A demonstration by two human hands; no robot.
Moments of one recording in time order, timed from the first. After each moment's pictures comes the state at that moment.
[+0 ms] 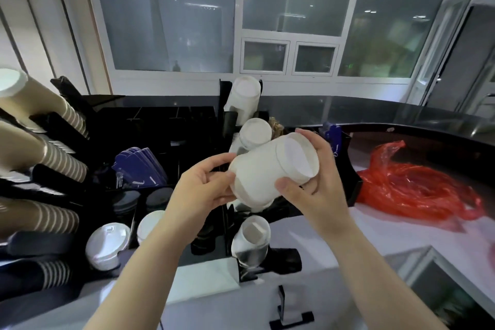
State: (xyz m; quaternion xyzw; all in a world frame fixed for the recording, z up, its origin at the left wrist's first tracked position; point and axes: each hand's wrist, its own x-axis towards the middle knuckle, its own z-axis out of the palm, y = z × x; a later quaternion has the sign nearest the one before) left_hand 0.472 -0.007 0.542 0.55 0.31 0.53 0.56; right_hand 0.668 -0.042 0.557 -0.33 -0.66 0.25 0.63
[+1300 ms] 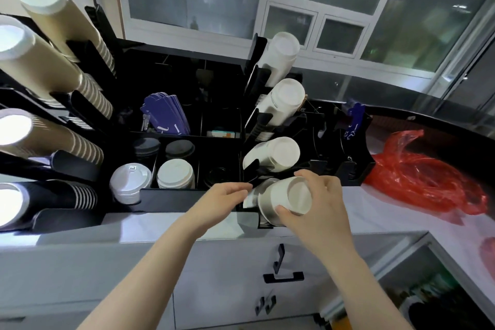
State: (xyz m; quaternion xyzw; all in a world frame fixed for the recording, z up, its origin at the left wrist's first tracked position) left_hand 0.453 -0.020 0.430 0.61 0.47 0.34 0.54; right_hand 0.650 -0.083 0.470 -0.65 -0.66 0.05 0.36
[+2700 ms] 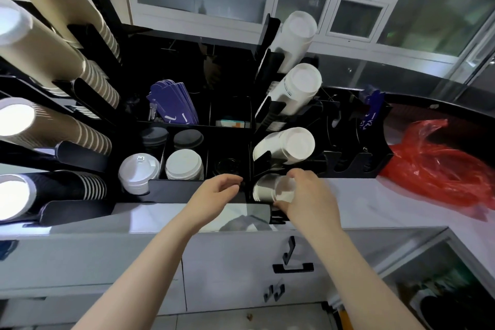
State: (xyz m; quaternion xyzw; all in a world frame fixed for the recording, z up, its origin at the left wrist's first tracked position) left_hand 0.430 -0.013 0.405 0.60 0.52 0.37 0.47; right_hand 0.632 -0.042 0.448 -0.70 -0.69 0.01 0.18
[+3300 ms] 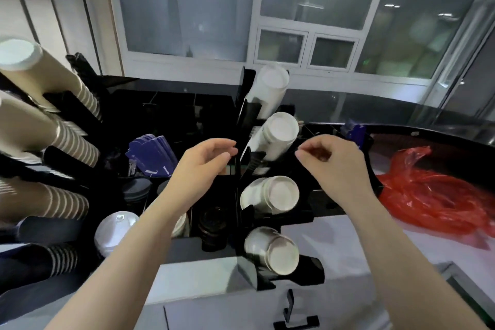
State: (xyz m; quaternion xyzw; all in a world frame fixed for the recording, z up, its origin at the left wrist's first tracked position) left_hand 0.434 0.047 0.534 0.66 0.41 0.51 0.37; right_hand 0.673 0.016 0.570 -0.58 -0.66 0.06 0.47
